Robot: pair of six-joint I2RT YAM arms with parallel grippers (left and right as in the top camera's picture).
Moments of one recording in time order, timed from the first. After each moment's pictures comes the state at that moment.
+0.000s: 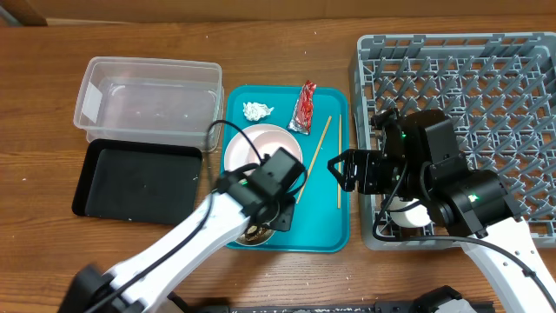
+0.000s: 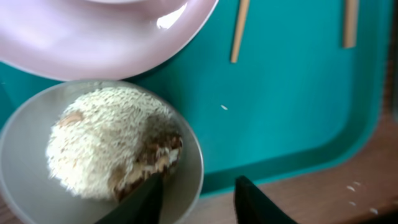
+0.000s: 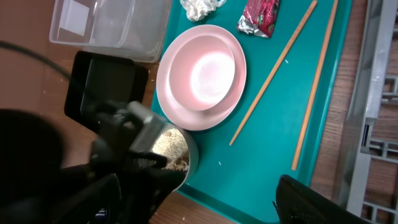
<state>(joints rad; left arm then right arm) -0.73 1.46 1.01 -0.90 0.04 -0.53 0.39 1.13 1.12 -0.89 -0.37 0.46</state>
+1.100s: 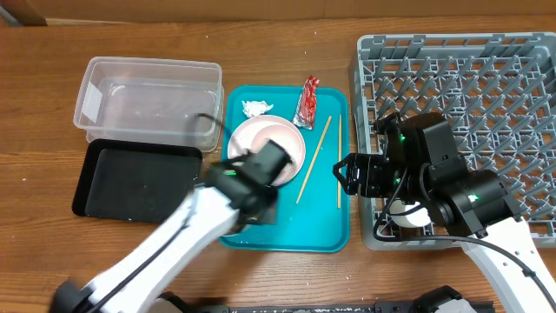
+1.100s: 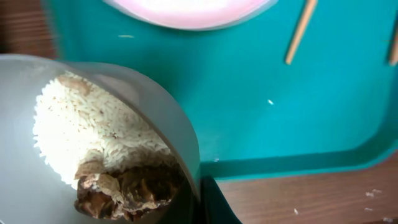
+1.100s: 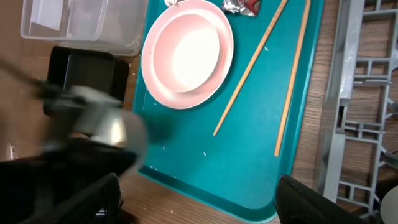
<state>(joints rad) -0.64 1.41 1.07 -1.08 -0.03 -0.57 0.39 1.13 1.12 -0.95 -0.32 0.47</state>
